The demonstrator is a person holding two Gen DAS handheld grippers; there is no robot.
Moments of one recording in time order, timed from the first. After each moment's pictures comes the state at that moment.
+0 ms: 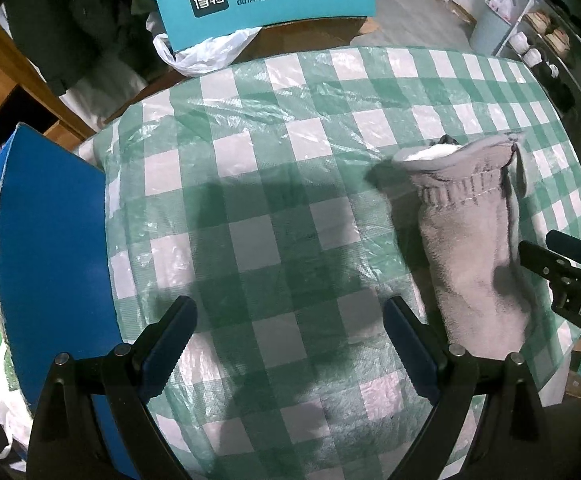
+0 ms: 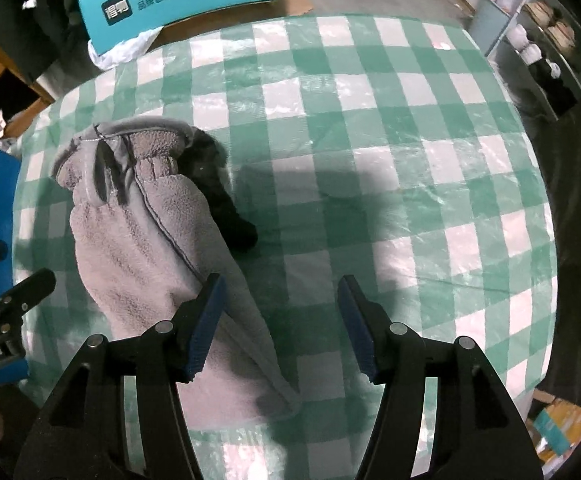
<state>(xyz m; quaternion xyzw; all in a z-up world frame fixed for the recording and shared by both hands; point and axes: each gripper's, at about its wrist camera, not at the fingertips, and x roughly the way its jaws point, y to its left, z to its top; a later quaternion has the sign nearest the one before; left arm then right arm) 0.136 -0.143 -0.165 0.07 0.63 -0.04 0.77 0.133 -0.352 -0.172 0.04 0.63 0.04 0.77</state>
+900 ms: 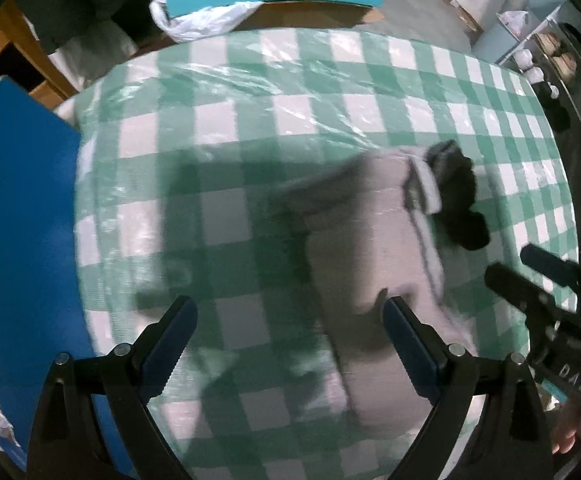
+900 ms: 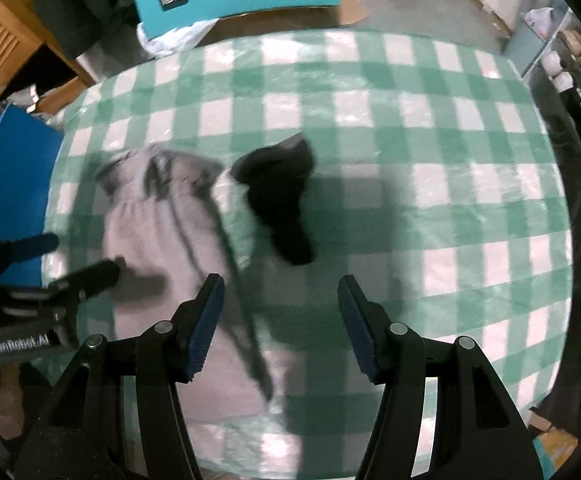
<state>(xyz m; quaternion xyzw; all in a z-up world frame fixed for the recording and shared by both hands) 0.140 -0.146 -0.178 0.01 0.66 -0.05 0.75 0.129 -0.325 -0.157 0.02 0.62 0.10 0.78</state>
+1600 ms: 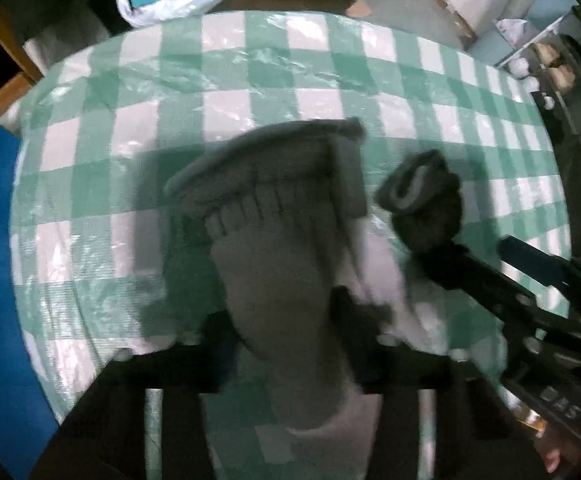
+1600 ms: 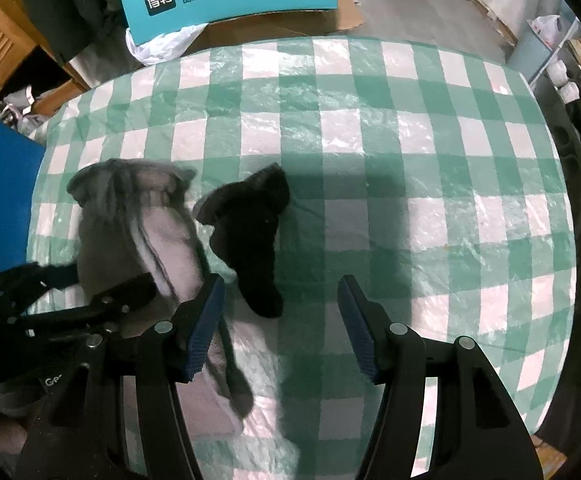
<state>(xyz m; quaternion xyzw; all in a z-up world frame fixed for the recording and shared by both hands) 0.171 -0.168 -0.215 -0.04 0.67 -0.07 0.74 0.159 -0.331 -0.172 0.01 0.62 0.11 0.78</state>
